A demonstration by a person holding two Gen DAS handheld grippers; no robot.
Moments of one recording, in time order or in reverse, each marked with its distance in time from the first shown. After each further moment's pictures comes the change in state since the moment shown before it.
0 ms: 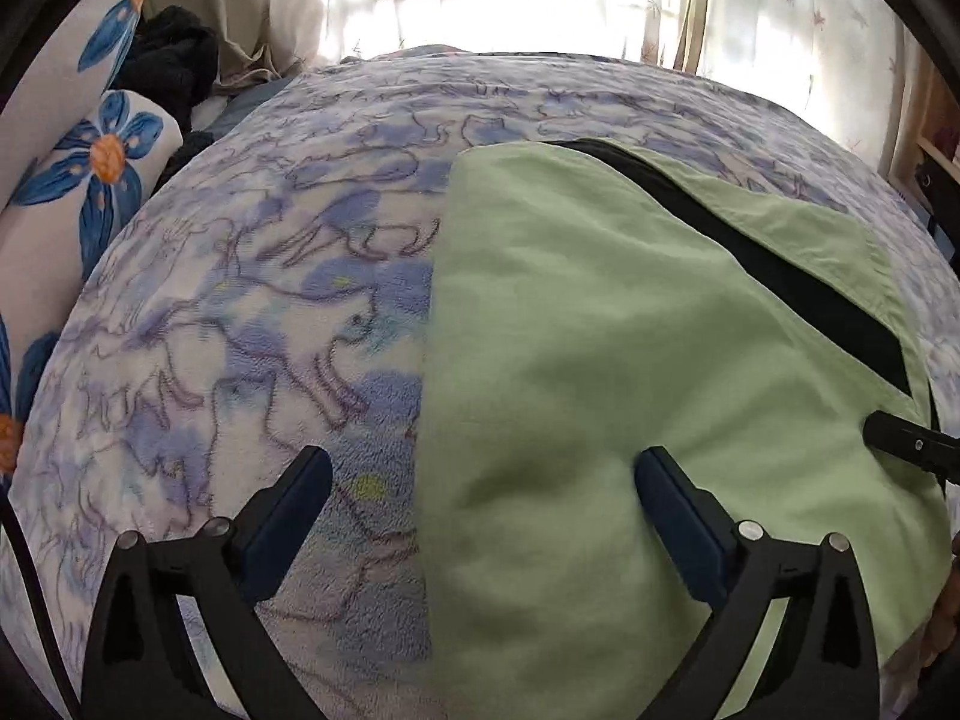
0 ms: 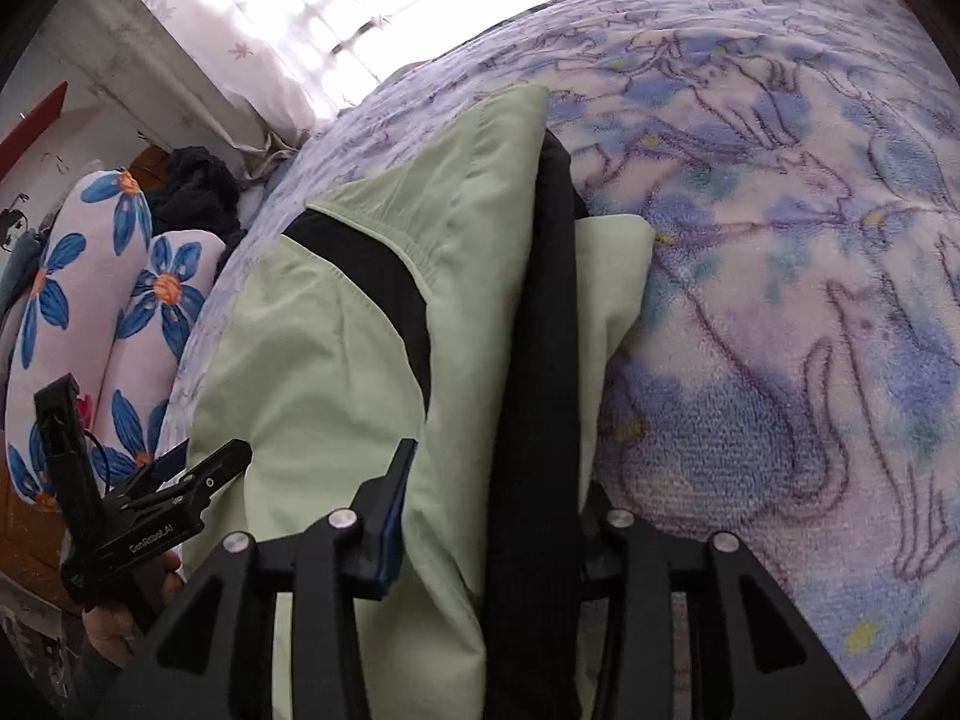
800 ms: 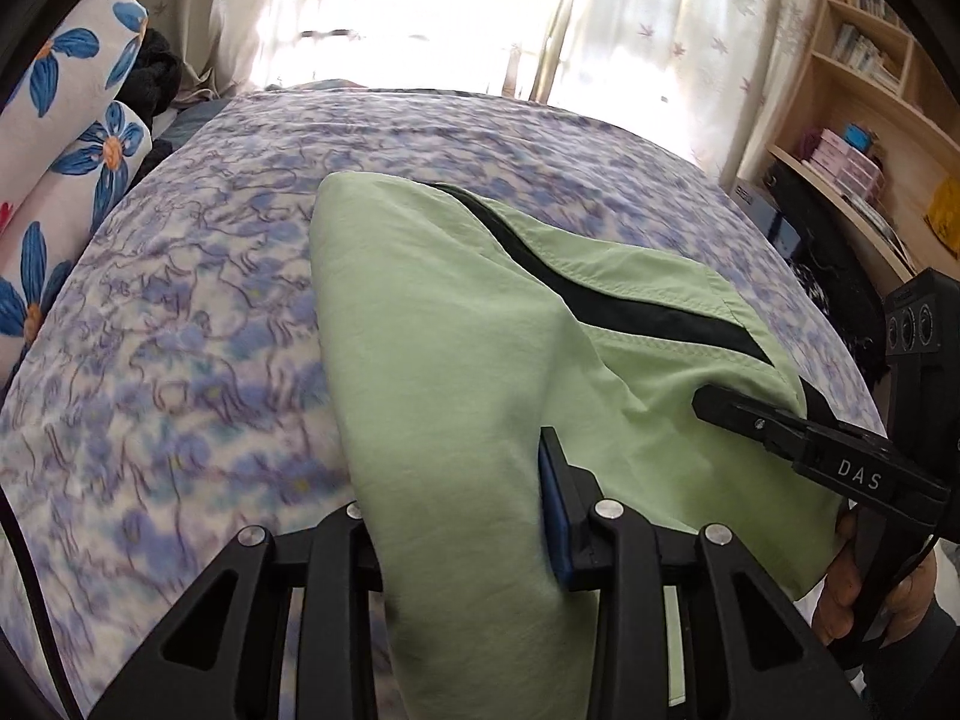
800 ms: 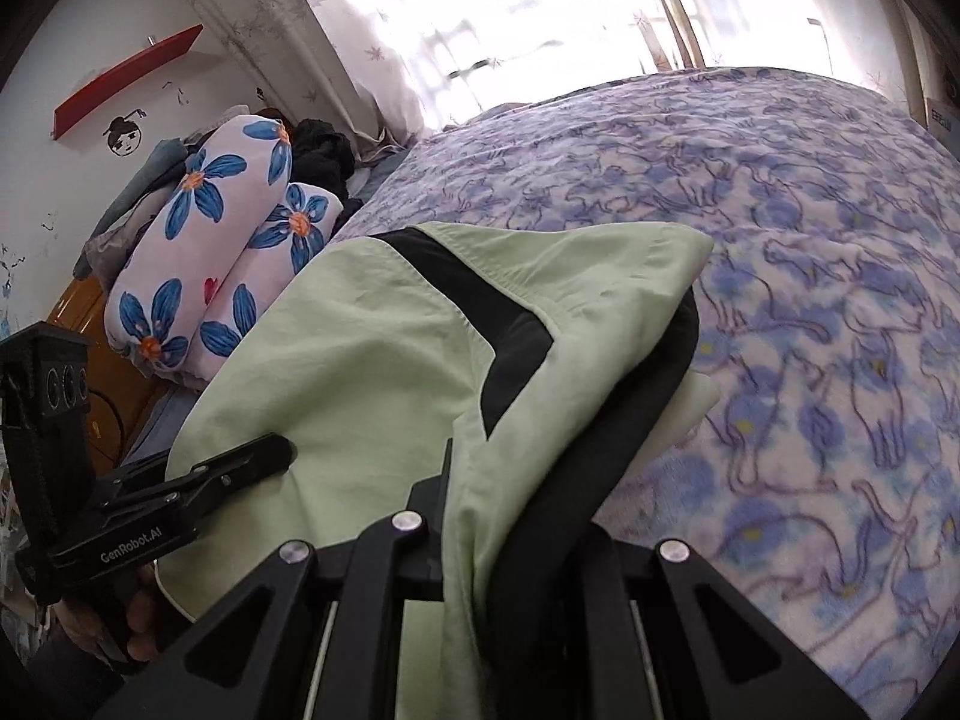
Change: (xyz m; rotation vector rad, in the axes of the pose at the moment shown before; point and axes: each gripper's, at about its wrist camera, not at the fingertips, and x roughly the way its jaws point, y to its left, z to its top) left arm -0.254 -0.084 -0.123 0.010 -0.038 -0.257; right arm -0.202 0.063 -0.113 -0.184 -0.063 0.056
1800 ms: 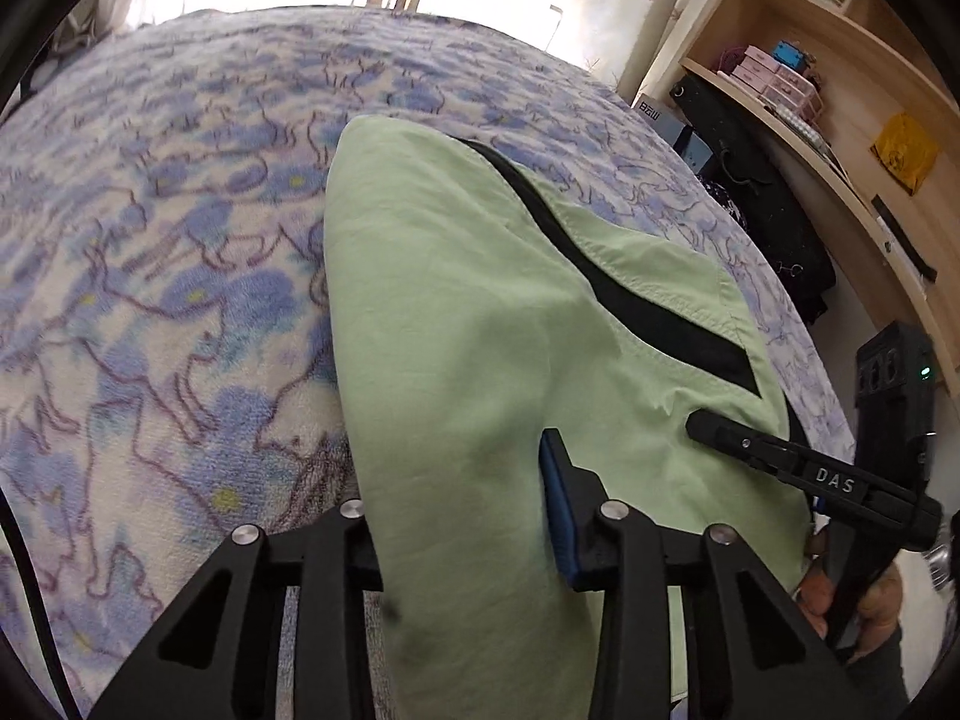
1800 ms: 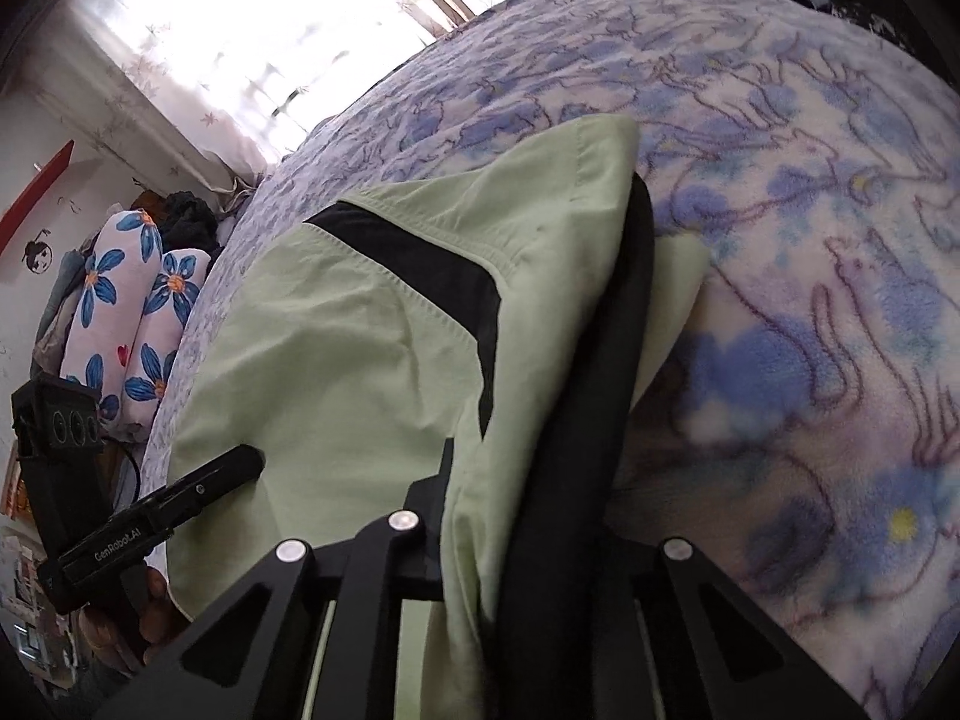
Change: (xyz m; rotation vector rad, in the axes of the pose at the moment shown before) left arm 0.129 -0.296 -0.105 0.025 0.127 -0.186; right arm -0.131 -0.254 -0.123 0.261 0.036 -0.127
